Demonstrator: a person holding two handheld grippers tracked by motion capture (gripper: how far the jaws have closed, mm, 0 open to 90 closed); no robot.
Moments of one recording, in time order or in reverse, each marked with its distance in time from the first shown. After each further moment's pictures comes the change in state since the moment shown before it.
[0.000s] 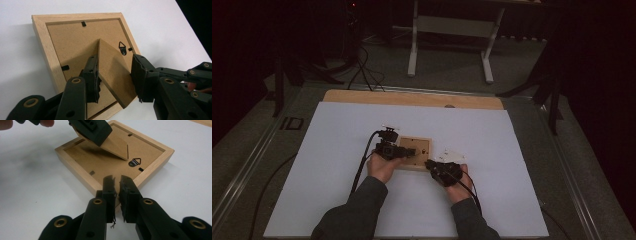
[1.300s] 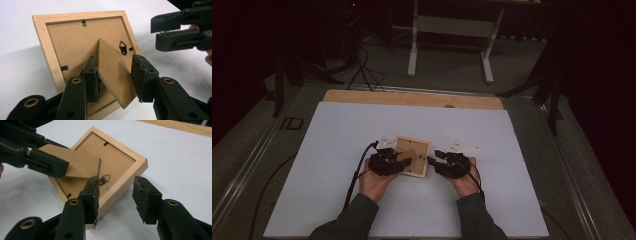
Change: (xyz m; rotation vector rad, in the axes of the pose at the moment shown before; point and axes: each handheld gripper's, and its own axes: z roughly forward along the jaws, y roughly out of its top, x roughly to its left) left arm -0.020 -0.046 -0.028 -0.165 0.065 0.276; right arm -0.023 0.018 -0.020 -0.059 0.073 0.096
